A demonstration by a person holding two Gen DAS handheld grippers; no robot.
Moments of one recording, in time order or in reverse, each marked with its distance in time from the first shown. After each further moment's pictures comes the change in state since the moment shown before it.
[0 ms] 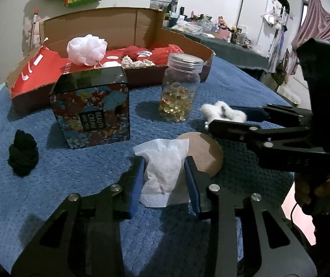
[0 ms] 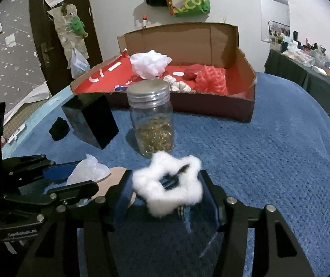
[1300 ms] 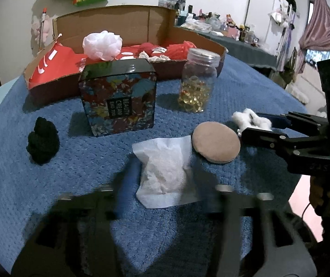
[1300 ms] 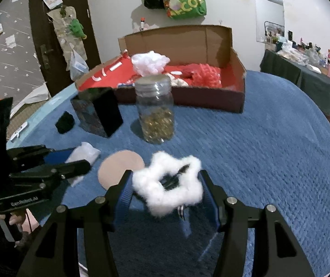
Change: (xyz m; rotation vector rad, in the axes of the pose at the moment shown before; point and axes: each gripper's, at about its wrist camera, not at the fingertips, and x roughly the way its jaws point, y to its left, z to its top) left arm -0.007 0.015 -0.012 0.001 0.008 0.066; right arm -0.017 0.005 -0.021 0.017 0.000 -0.020
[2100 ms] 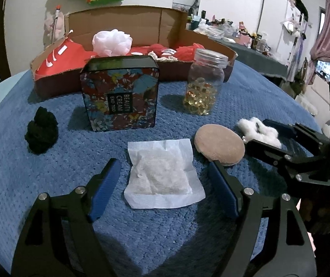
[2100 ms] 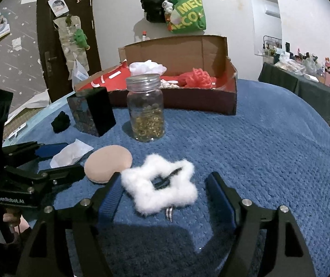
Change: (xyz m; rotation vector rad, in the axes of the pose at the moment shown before) left arm 0.005 -0.008 -0.004 -0.081 -0.025 0.048; right arm 0.005 -0.014 -0.021 -0.030 -0.124 0.002
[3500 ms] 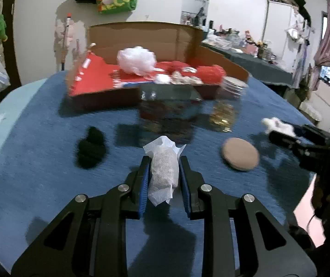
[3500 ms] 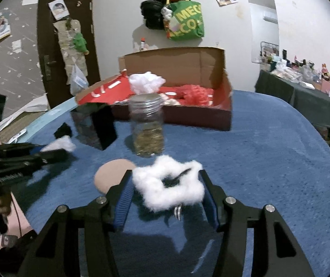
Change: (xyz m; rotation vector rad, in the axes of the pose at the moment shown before) left arm -0.033 0.047 0.017 0.001 -0.050 0.053; right arm -0.015 0.003 0.019 -0.004 -0.025 -0.038
